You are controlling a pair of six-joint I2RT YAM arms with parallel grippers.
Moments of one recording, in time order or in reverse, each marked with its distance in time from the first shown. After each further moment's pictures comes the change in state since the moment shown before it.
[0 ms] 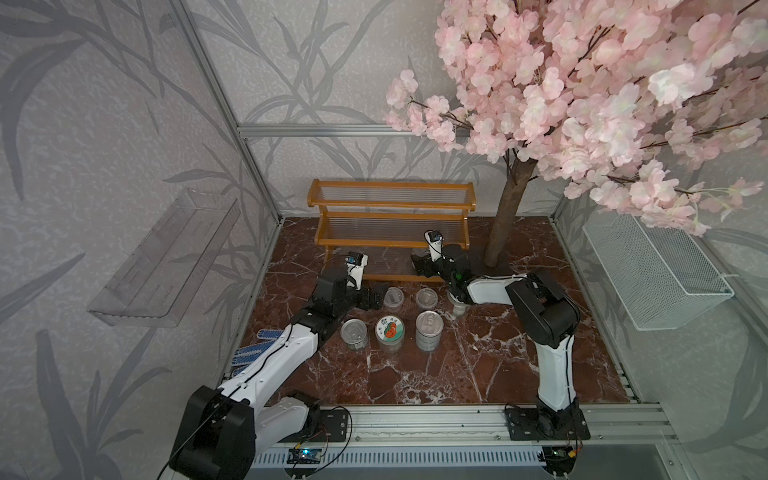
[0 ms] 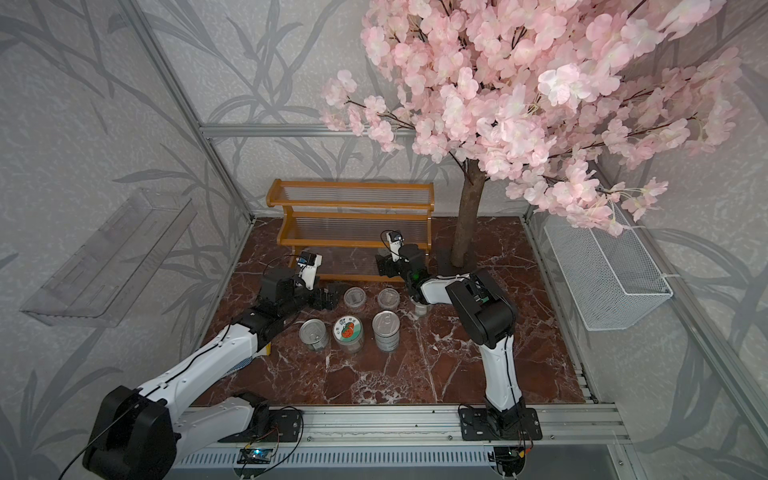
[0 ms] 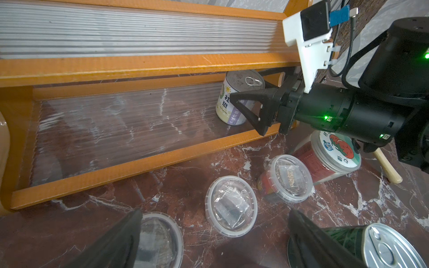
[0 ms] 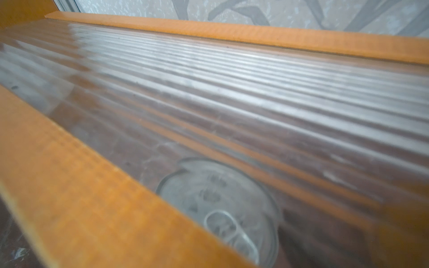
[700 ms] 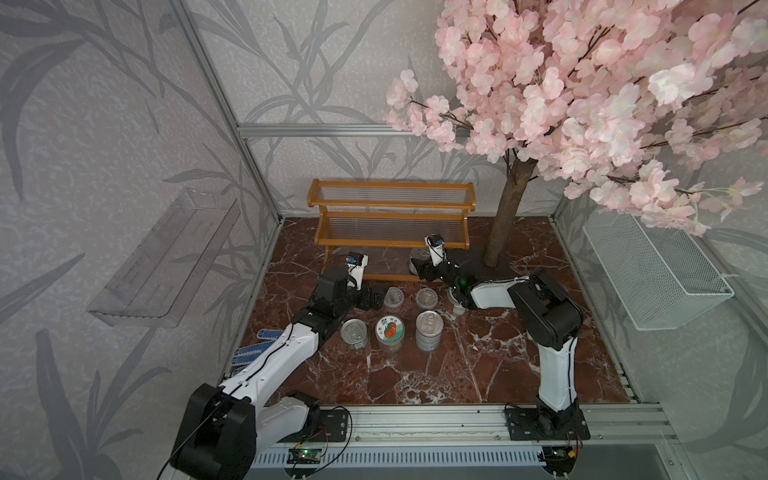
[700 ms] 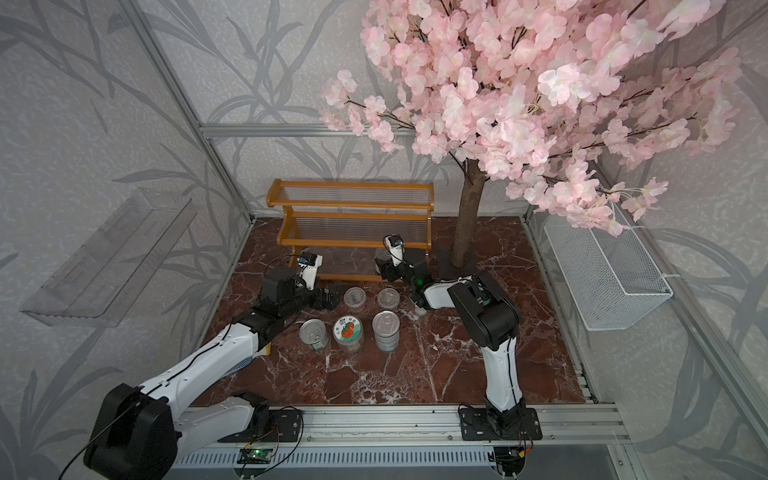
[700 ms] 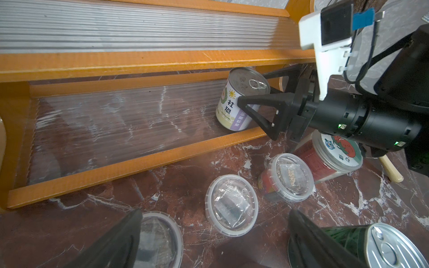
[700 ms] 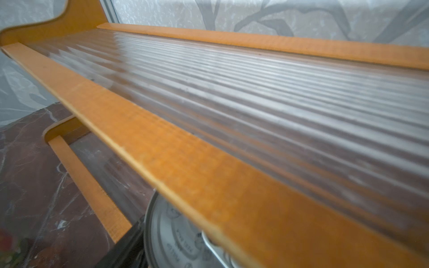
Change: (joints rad) left arm 0.000 0.007 -0.002 0.002 0.000 0.001; right arm 0.001 -0.046 -0.098 0.116 -0.125 -0.033
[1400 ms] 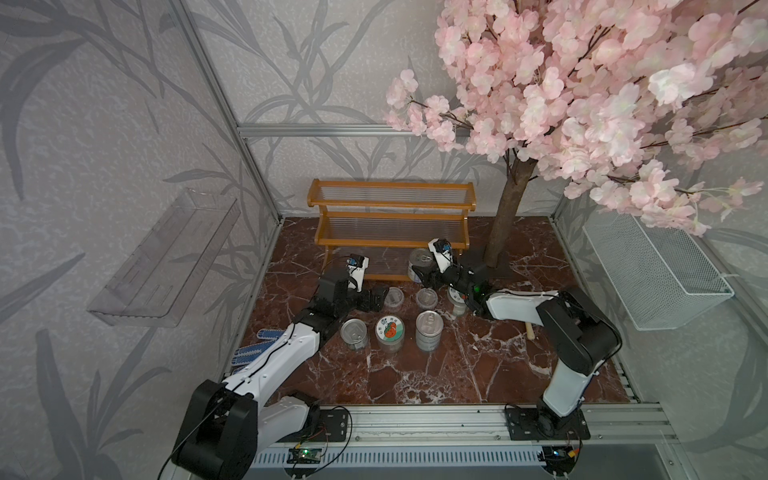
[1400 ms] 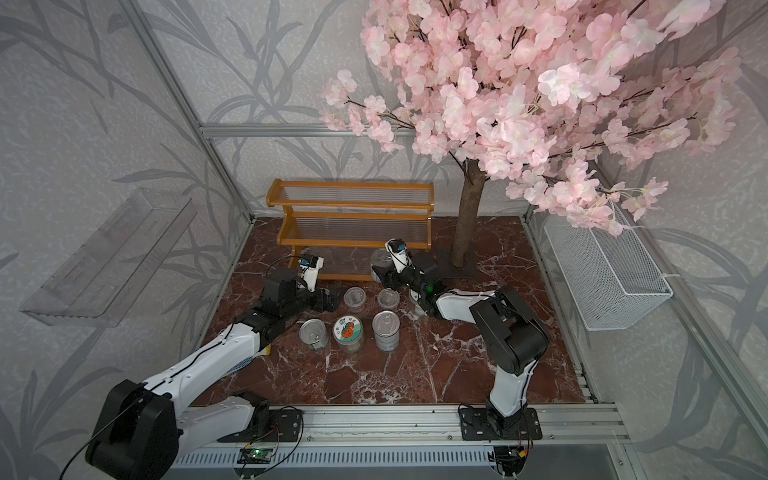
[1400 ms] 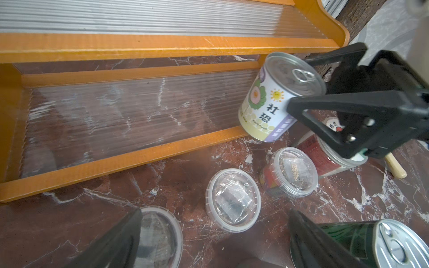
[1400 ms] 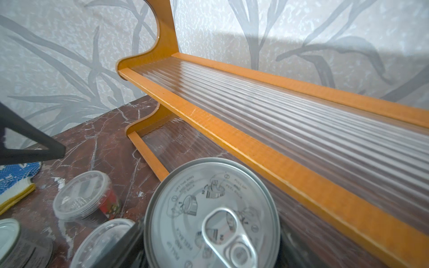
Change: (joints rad) left arm 0.000 0.018 -0.015 0.007 0.005 0.000; right arm 0.014 -0.284 -0.186 -0.039 -0.160 -0.034
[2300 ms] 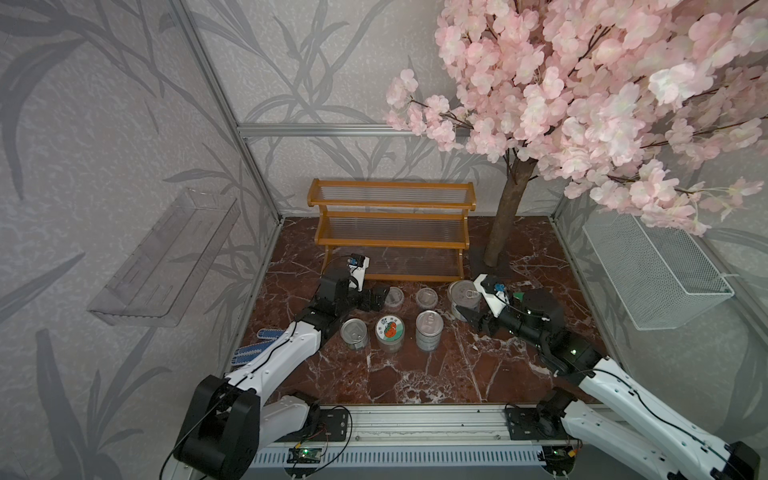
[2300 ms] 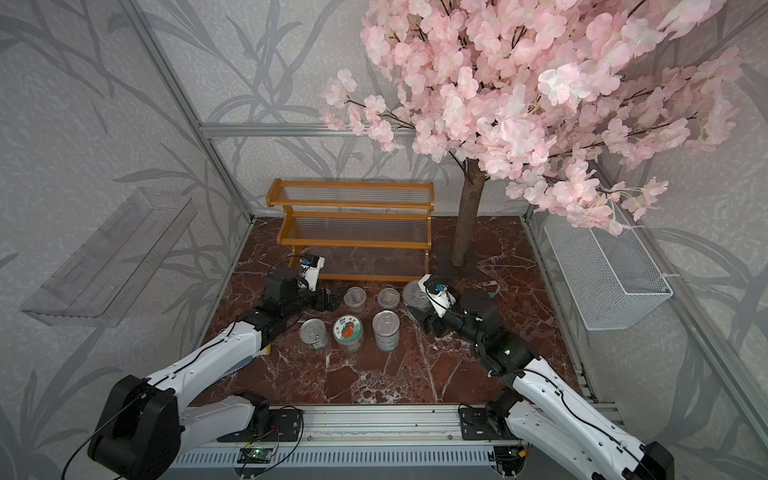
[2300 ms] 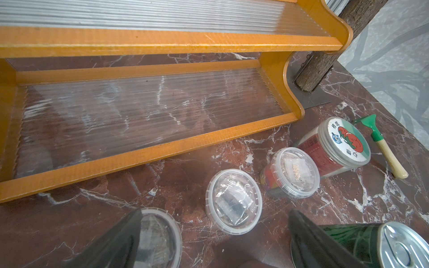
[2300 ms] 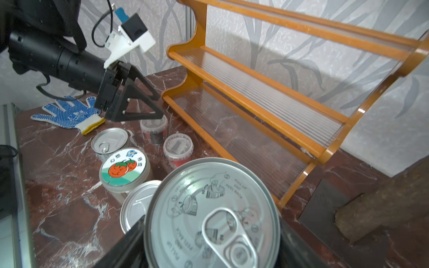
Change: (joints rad) left arm 0.000 0.025 0.002 0.015 0.003 0.000; right arm 0.090 -1.003 -0.270 -0.887 0.130 -0.142
